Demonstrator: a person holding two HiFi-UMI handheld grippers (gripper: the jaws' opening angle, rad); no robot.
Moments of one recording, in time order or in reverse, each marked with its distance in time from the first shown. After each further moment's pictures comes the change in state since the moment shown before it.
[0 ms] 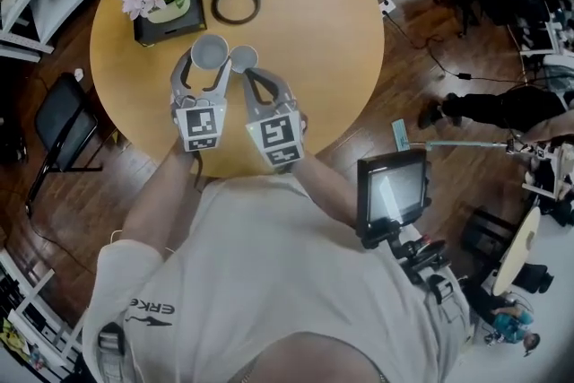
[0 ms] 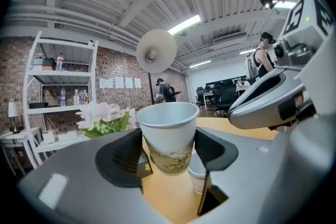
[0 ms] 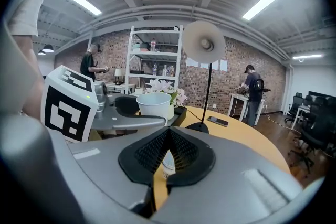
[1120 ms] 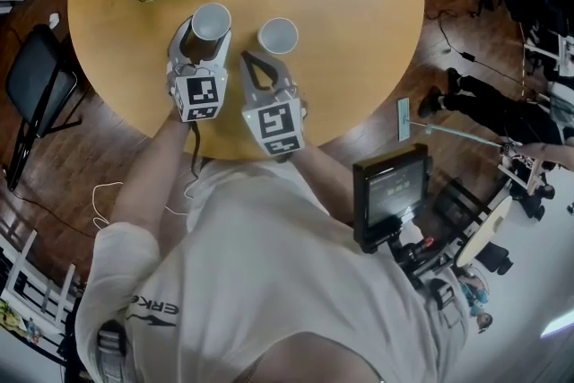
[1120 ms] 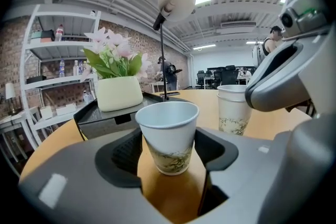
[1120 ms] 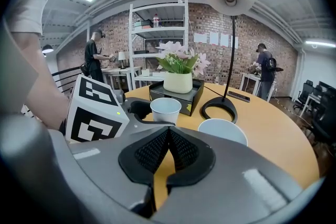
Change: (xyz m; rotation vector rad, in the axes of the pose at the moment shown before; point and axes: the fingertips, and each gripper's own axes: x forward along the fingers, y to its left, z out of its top) left arm 0.032 0.038 -0.157 -0.065 0.239 -0.036; right arm 0.084 0.057 -0.075 0.024 0.224 0.091
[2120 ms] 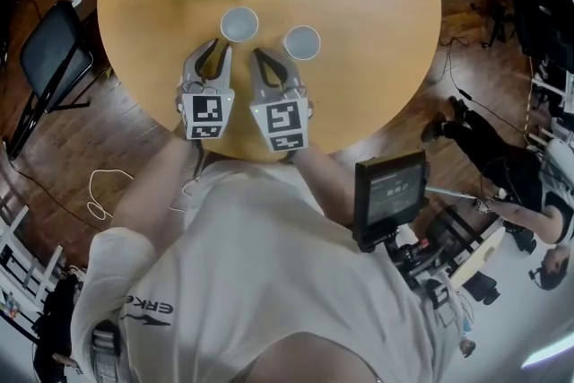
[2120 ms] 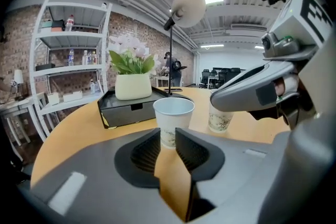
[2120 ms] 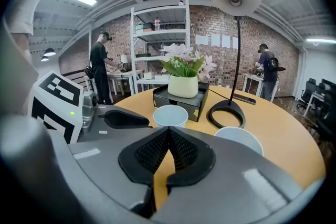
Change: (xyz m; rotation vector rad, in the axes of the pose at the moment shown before) left arm -0.061 0.006 -0.004 -0.102 0.061 0.020; right arm 0.005 0.015 0.021 0.008 -0.036 0.026
